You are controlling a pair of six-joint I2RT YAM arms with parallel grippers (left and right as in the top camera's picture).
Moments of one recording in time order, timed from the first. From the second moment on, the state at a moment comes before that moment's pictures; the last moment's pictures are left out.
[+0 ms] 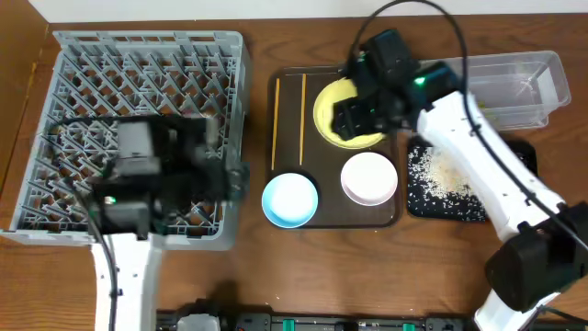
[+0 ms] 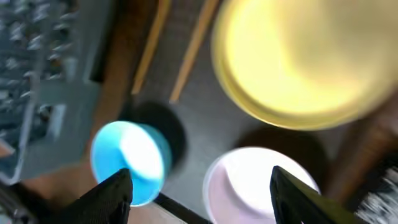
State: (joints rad) left arm 0.05 1.12 1.21 -1.16 0.32 0.02; right arm 0.48 1.86 1.73 -1.02 -0.29 0.24
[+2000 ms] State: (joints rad) left arm -0.11 1.12 1.21 -1.17 0.22 0.07; right arm 0.22 0.07 0.10 -0.11 0.00 0.01
